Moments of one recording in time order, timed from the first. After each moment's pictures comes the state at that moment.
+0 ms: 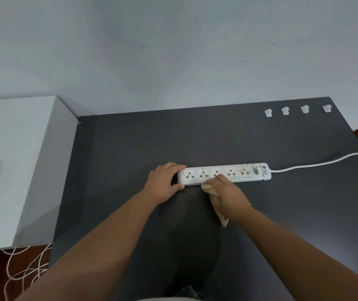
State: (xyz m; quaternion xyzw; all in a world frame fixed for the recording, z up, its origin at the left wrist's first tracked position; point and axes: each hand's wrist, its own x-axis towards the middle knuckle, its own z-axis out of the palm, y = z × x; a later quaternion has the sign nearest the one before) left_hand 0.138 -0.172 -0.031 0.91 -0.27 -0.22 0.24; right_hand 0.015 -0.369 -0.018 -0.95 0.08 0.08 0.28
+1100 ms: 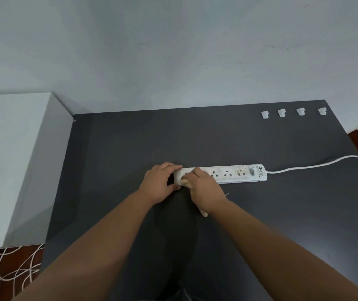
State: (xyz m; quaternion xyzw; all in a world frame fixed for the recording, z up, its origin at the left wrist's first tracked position) left_hand 0.138 -0.171 -0.033 0.90 -0.28 -0.21 0.24; right_hand 0.055 -0.331 -0.015 -0.96 0.04 0.08 0.26
